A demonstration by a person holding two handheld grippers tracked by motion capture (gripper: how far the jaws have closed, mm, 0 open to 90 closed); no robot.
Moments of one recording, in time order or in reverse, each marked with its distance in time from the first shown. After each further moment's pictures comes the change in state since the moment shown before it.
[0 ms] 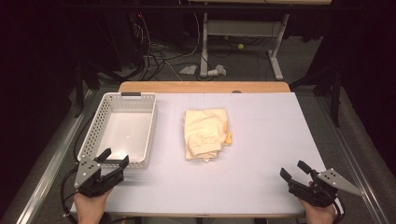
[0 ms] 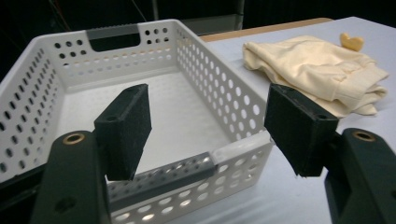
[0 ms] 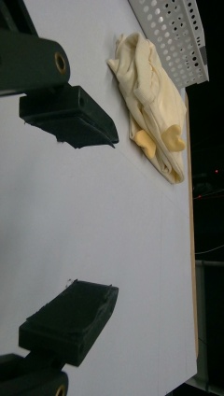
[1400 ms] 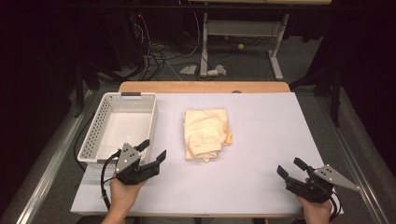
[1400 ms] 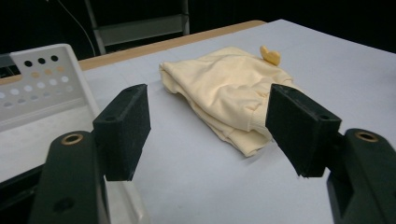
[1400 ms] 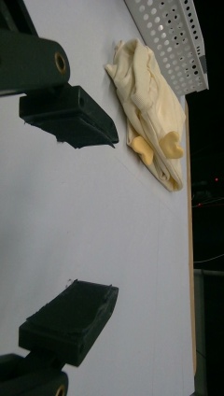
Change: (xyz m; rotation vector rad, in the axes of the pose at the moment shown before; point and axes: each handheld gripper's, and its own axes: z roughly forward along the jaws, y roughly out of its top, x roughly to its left) left arm -0.064 0.032 0.052 0.016 -0.197 0.057; right arm 0.000 0.004 0.011 0.001 0.034 -0.008
